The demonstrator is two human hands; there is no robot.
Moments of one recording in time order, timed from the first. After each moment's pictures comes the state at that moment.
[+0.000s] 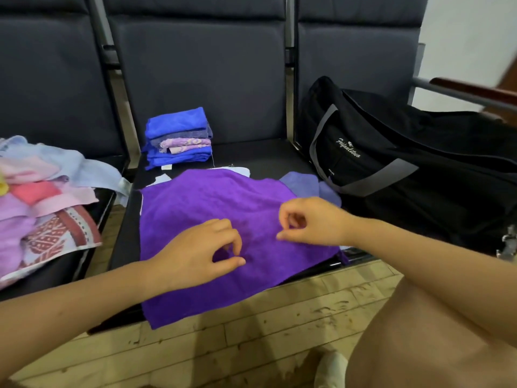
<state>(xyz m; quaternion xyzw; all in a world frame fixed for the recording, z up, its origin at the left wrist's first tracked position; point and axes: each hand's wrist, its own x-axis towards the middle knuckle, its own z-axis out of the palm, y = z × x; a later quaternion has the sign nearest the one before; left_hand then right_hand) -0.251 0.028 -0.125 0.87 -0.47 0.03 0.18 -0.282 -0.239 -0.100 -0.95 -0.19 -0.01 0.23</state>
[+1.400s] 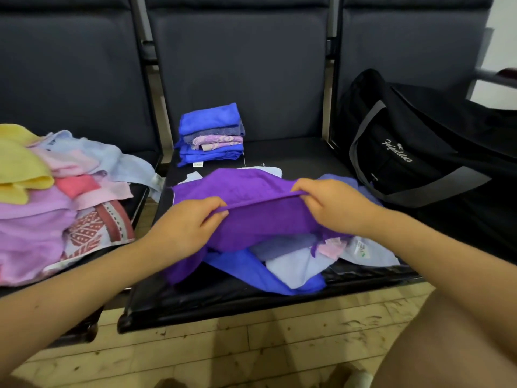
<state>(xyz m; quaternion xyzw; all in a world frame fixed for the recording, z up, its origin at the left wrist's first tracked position) -0.216 0.067 -0.101 0.93 -0.29 0.08 0.21 -0.237 -0.208 -0.086 -0.97 -0.17 -0.12 0.15</state>
